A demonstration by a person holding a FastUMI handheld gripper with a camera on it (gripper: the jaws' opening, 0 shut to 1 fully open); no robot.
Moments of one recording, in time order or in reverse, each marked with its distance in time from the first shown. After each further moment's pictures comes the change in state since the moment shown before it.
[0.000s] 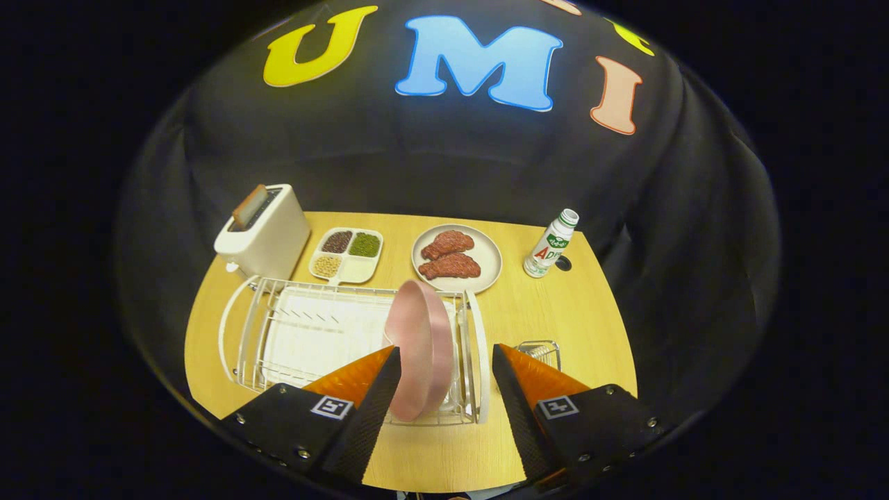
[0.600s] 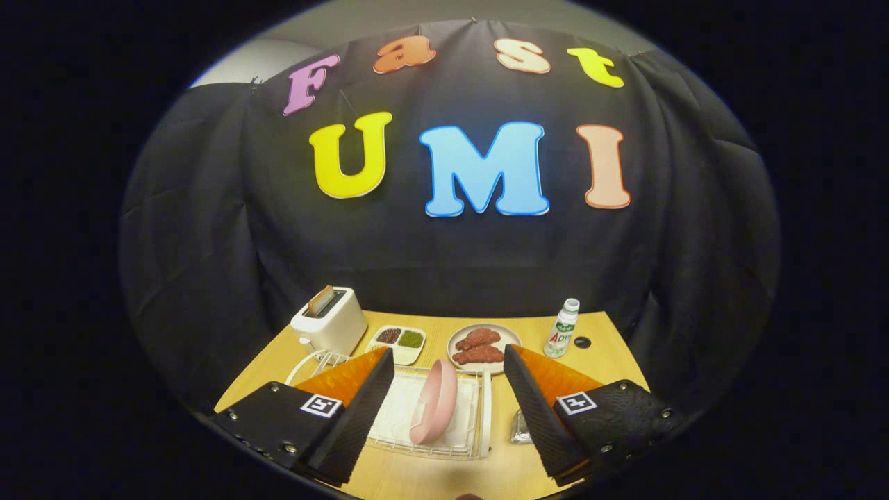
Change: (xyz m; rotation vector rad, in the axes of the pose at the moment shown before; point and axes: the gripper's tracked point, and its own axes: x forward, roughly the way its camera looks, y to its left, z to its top) arm -0.105 -0.026 0.049 0.052 -0.450 0.269
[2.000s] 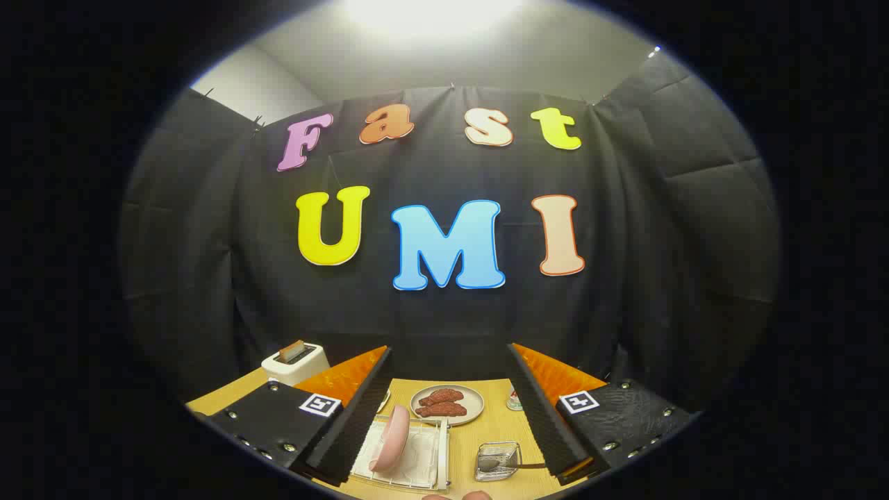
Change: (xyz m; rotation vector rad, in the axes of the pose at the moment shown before) arm -0.051 -0.058 0.034 -0.016 -0.448 -0.077
